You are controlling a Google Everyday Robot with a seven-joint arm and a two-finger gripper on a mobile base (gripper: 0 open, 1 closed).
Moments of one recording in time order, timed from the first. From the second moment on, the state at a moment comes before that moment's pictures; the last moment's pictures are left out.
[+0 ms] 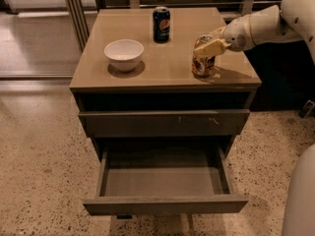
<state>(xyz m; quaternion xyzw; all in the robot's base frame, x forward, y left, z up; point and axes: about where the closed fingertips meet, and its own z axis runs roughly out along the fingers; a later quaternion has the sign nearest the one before) 0.727 -0.158 0.886 -0.47 0.73 0.24 0.42</state>
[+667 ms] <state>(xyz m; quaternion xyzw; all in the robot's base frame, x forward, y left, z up) 0.727 -0.158 0.886 -0.47 0.73 0.24 0.42</state>
